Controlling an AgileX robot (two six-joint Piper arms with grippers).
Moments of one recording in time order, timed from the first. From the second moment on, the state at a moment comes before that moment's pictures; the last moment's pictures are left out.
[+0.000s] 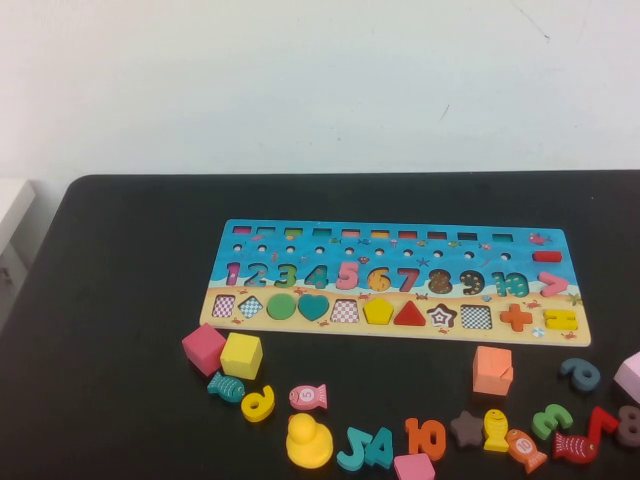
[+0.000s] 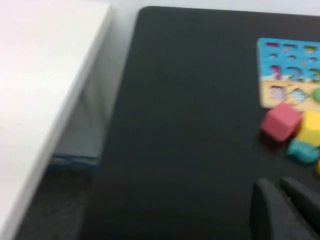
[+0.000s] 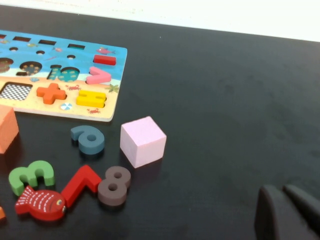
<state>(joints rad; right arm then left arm) -0.11 -0.01 0.02 -0.01 0.42 -0.14 -0.24 0.19 -0.54 0.26 0.92 -0.40</state>
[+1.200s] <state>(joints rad) -0.11 -0.01 0.02 -0.01 0.42 -0.14 -0.10 -0.01 0.02 -0.02 0.35 0.07</state>
